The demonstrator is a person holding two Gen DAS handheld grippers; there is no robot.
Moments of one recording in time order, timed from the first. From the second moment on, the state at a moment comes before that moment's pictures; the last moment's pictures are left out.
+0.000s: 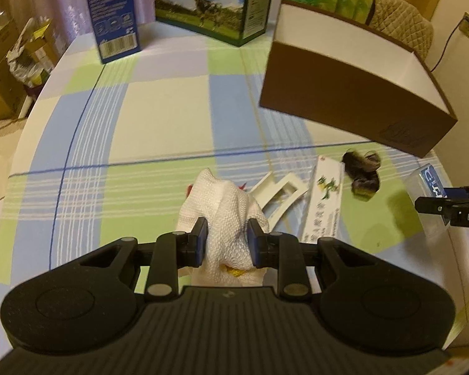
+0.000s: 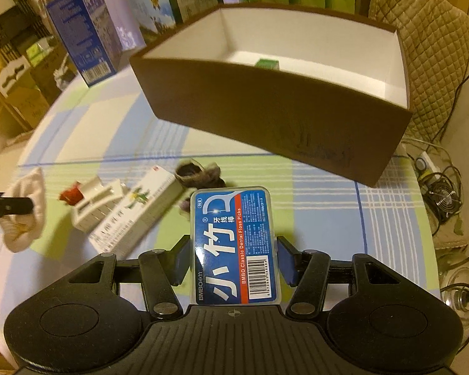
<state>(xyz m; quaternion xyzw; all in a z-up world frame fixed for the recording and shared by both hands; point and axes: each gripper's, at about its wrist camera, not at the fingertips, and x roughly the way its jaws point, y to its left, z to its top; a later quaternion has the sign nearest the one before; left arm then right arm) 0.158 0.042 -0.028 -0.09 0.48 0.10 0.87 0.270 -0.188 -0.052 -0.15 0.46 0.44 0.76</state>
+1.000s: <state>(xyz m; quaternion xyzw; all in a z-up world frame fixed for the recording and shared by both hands) 0.313 -0.002 0.041 -0.03 0.39 0.02 0.92 0.355 -0.160 0.029 -0.08 0.39 0.46 0.79</state>
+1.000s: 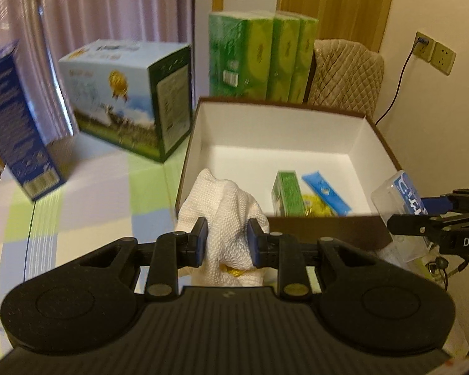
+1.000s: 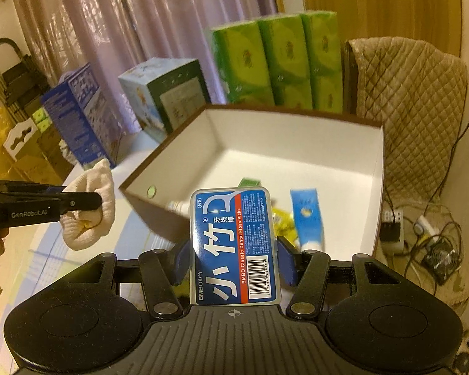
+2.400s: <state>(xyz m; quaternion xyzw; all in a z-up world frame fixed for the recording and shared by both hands) 0.523 -0.034 -0.038 0.04 0.47 -0.02 0.88 0.507 -0.086 -0.031 -0.13 0.42 0.34 0.83</state>
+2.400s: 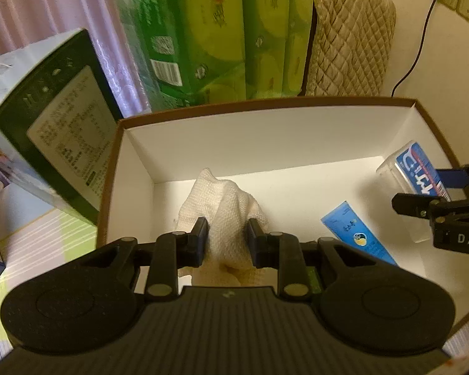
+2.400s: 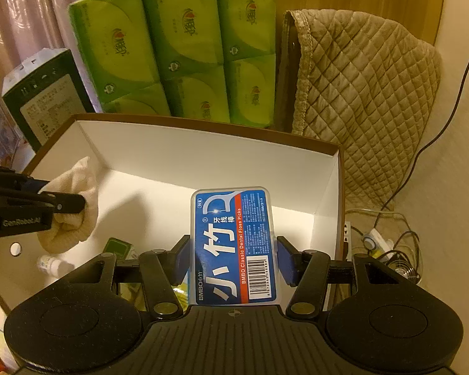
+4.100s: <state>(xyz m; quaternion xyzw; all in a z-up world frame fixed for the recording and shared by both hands) 0.496 -0.020 -0.007 0.02 0.43 -0.01 0.90 0.515 -0.110 0.009 -0.04 0.36 0.35 0.86</state>
